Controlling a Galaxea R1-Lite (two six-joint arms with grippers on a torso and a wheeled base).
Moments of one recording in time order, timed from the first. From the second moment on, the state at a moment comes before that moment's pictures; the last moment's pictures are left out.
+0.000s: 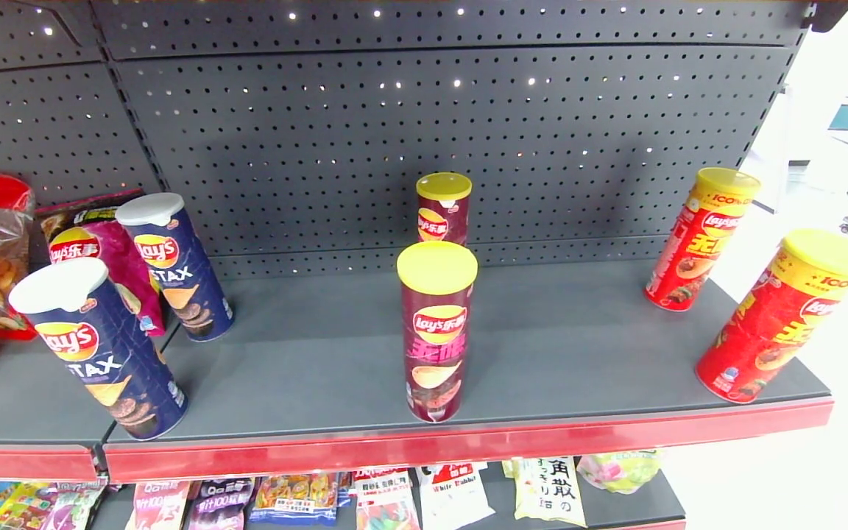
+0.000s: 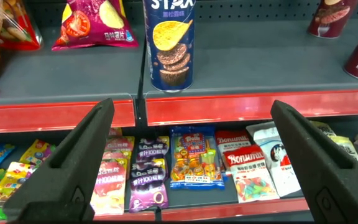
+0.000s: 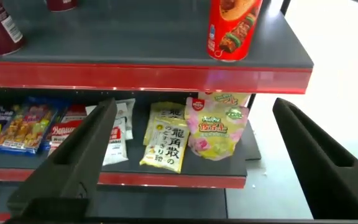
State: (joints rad) left arm 0.00 0.00 0.00 0.00 -0.02 -0.01; right arm -0.06 0.08 -0.04 0.03 0.16 -0.03
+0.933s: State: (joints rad) left arm 0.00 0.00 0.00 0.00 -0.02 -0.01; right arm 0.00 0.00 0.00 -0.01 0.00 -0.03
